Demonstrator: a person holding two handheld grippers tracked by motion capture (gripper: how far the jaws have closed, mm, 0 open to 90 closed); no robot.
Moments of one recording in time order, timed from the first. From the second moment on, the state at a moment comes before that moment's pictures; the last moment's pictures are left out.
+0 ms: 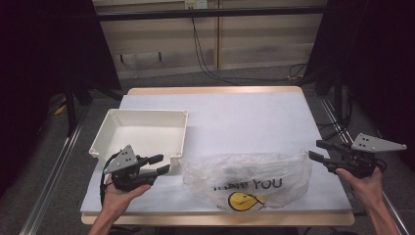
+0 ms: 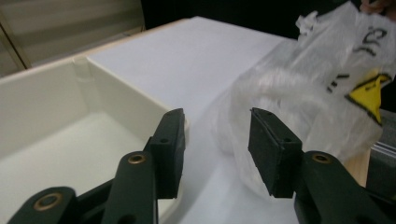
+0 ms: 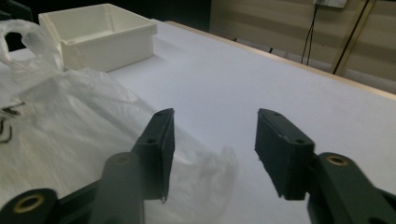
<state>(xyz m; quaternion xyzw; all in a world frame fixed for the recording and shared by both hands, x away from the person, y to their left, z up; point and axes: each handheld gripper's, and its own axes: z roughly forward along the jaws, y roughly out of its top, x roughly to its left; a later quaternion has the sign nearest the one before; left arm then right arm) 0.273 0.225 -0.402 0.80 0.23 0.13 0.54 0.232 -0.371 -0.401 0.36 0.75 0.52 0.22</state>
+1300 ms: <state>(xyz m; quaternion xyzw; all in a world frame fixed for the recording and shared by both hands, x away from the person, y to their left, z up) 0.268 0.078 -0.451 0.92 0.10 0.01 0.37 0.203 -0.290 -0.441 0.25 0.87 0.42 0.08</state>
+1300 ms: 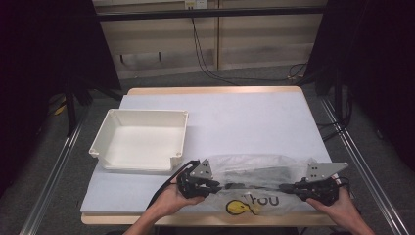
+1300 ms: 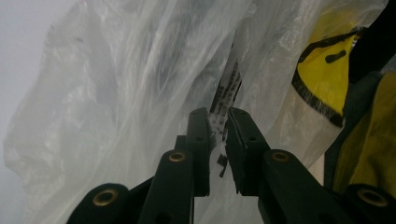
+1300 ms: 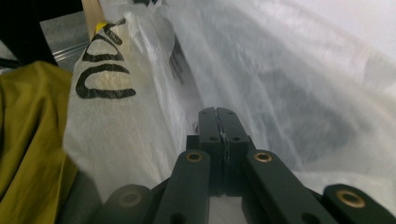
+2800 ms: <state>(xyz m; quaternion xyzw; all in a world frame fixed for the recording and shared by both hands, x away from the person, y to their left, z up) 0.269 0.110 -0.461 0.95 0.10 0.08 0.27 0.230 -0.328 -0.466 0.35 0.89 0.23 0.20</state>
